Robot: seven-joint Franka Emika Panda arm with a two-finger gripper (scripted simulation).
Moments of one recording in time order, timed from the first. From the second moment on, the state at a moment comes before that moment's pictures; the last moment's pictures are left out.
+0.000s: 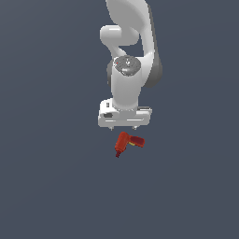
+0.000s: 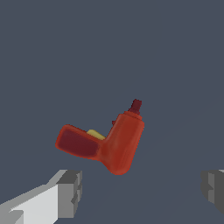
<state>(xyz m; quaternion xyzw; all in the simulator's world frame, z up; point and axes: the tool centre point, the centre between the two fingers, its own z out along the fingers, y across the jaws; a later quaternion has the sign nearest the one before) 0.004 0.016 0.169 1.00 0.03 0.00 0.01</state>
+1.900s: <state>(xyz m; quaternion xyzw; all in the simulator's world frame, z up) 0.002 0.124 0.055 0.78 0.59 -0.20 0.07</state>
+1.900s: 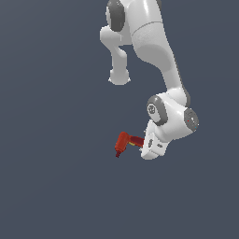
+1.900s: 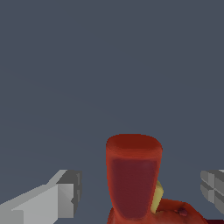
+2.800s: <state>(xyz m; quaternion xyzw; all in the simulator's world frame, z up) -0.005 0.118 0.026 0.76 0.61 -0.21 0.07</state>
